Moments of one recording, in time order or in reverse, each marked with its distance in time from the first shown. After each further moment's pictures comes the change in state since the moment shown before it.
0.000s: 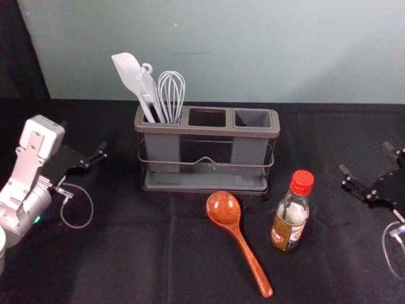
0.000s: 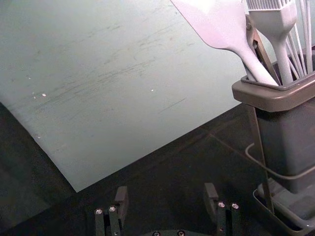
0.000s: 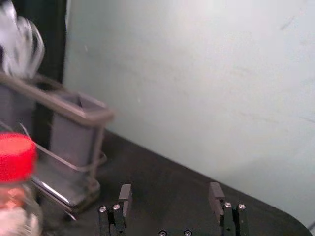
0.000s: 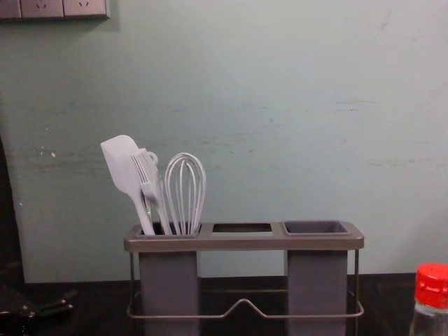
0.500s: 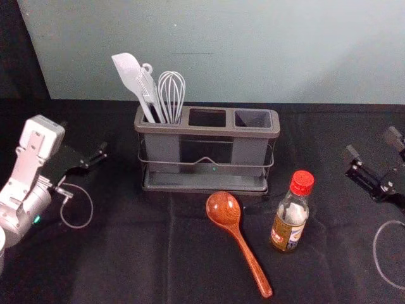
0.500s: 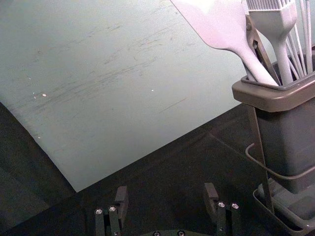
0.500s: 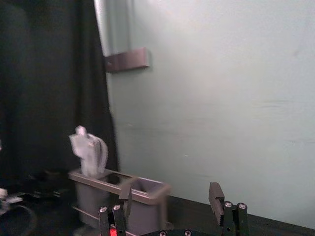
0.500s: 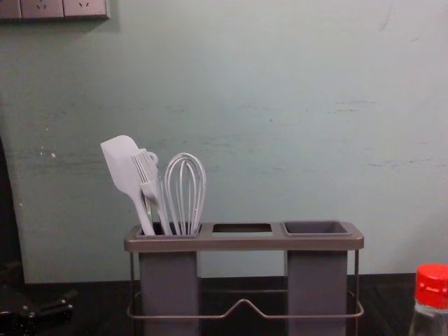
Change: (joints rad) left arm 0.000 0.000 0.000 0.000 0.000 0.000 0.000; right arm -0.152 0.000 0.107 -0.173 0.362 -0.154 0.214
